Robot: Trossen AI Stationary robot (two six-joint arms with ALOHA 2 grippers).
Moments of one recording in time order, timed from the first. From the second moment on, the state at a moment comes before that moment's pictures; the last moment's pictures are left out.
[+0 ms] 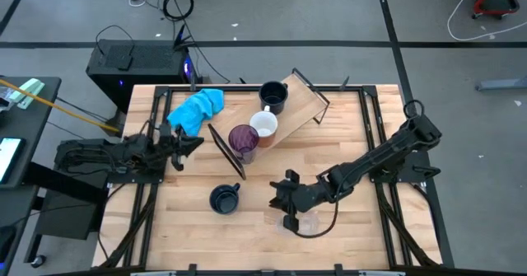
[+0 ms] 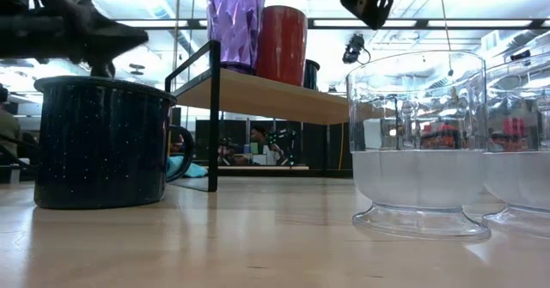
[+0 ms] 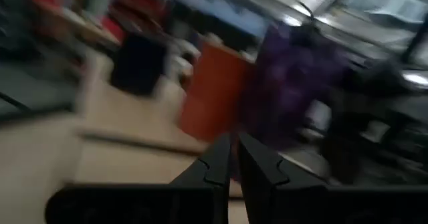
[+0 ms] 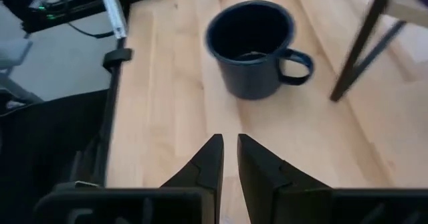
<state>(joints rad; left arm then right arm) -0.05 0.08 0.01 0.24 -0.28 -0.43 0.47 1.66 1.19 -0.23 0.28 0.55</state>
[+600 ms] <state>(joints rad) -0.28 0.46 0.23 -0.16 0.08 -0.51 0.46 1.63 1.20 -0.19 0.32 0.42</state>
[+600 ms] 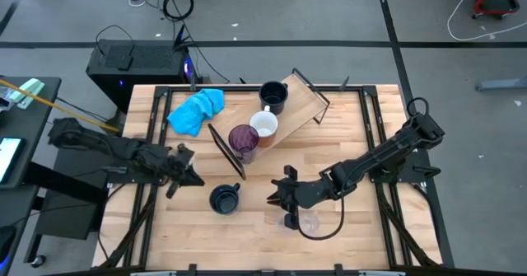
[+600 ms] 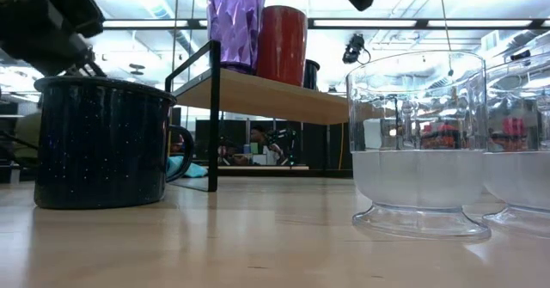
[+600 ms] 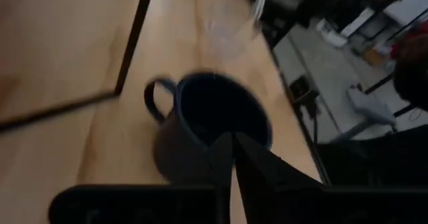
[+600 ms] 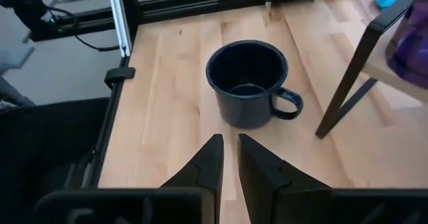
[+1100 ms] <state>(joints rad) -0.39 0.82 0.41 -0.27 -0.02 -0.77 0.39 1.63 1.23 -0.30 0.32 0.10</state>
